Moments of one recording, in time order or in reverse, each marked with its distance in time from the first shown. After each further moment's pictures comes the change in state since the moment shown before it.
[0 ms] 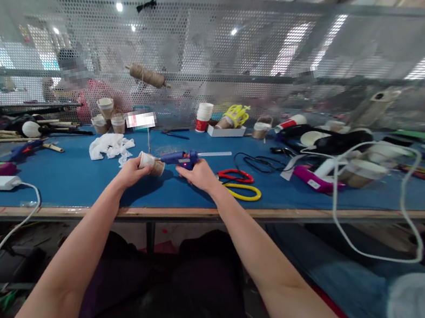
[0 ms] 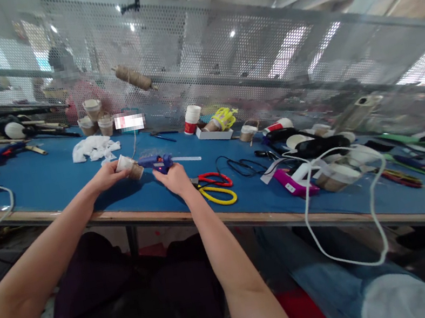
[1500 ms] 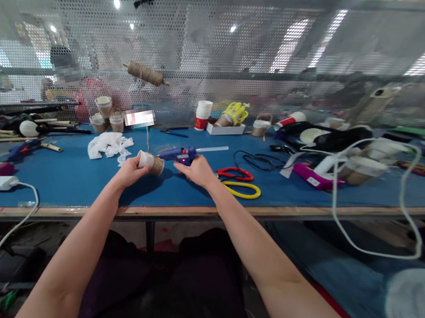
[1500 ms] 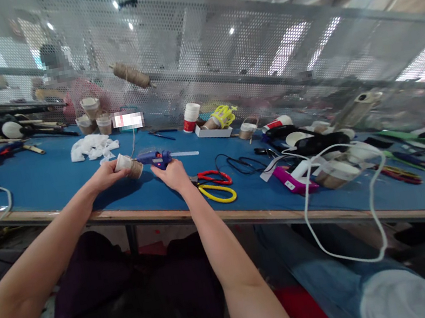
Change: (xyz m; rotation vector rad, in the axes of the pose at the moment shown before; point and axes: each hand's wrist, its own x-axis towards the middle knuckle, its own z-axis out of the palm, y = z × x) left_hand 0.000 -0.005 -0.001 0.009 -0.022 0.031; right_hand 0.008 0.005 0.003 -0.052 0.029 0.012
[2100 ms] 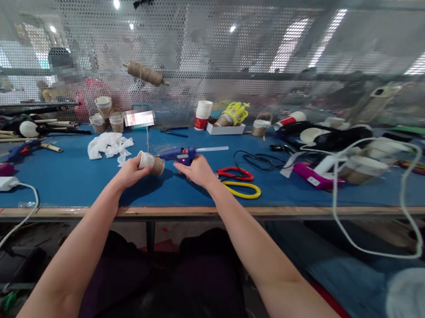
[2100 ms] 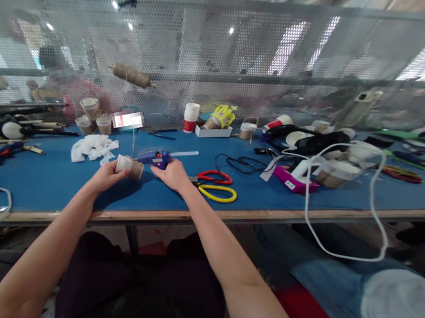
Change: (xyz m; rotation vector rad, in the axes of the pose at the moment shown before) left_hand -0.002 0.003 -0.001 0.033 -0.040 0.003; right_hand -0.001 -0.002 0.000 0.007 -0.008 0.003
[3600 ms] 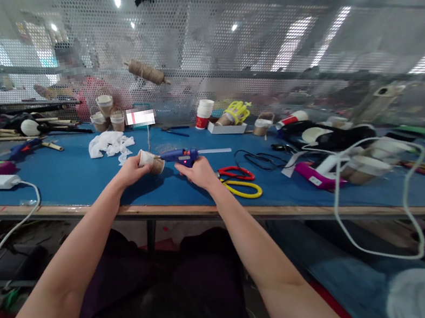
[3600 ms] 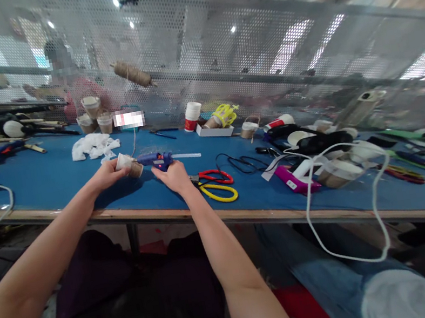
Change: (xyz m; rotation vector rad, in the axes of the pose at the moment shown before) left_hand 0.002 -0.001 0.003 -0.049 0.057 -0.021; right_hand -0.007 -0.001 0.001 0.015 0.011 0.004
